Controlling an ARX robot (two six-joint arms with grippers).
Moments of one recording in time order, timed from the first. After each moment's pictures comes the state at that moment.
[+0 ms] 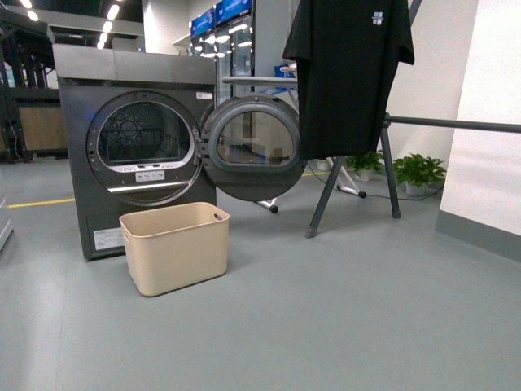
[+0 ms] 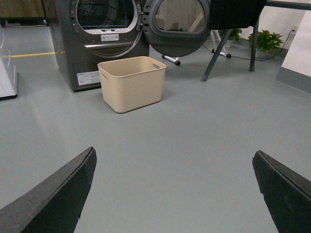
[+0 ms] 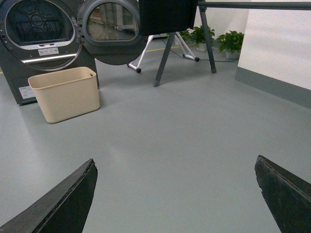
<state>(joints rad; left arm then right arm) 0.00 0.00 0.02 0.00 0.00 0.00 0.00 0.01 0.01 0.00 0.00 0.00</state>
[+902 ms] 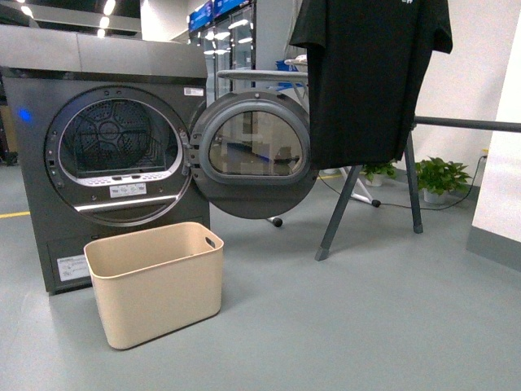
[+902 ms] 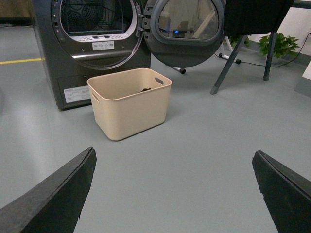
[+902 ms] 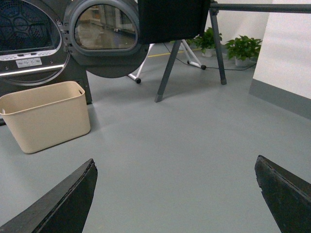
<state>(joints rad) 0.00 0.00 0.02 0.00 0.00 0.00 0.00 0.00 0.01 0.00 0.00 0.00</state>
